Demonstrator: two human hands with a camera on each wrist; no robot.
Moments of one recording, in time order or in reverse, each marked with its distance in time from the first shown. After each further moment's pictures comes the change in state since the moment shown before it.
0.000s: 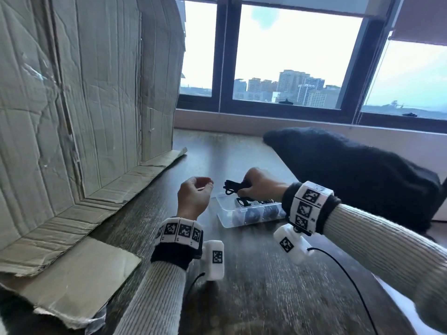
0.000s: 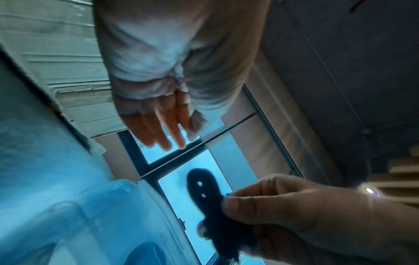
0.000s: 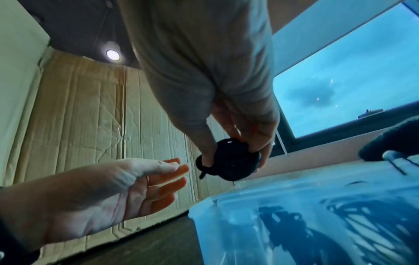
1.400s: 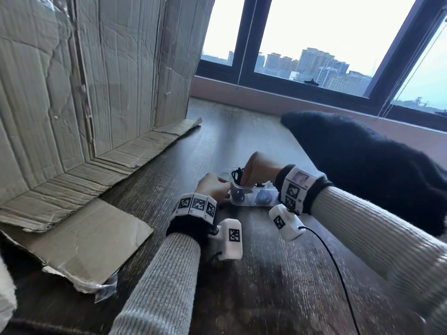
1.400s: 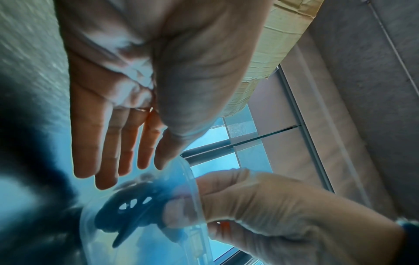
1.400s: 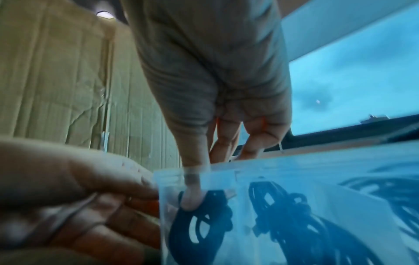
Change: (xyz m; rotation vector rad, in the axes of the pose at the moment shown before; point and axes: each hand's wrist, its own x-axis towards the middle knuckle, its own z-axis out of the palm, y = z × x) left_hand 0.001 -0.034 0.005 0.015 -0.331 -0.406; right_hand 0.036 -0.033 0.038 -0.147 -0.151 0.089
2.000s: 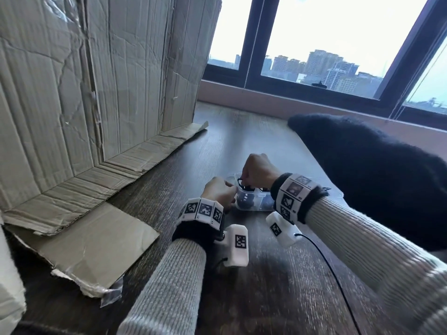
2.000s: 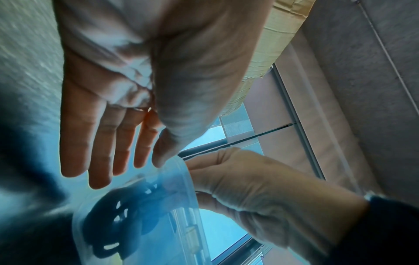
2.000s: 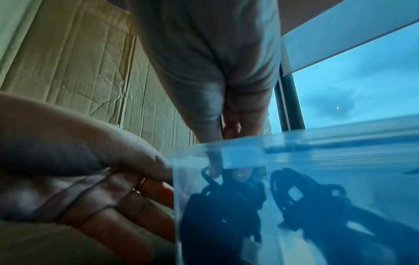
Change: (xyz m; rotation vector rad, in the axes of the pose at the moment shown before) left_hand -0.004 0.004 -0.002 0.066 0.012 -0.018; right_hand 0.019 -0.008 0.011 -0.048 0.174 -0.141
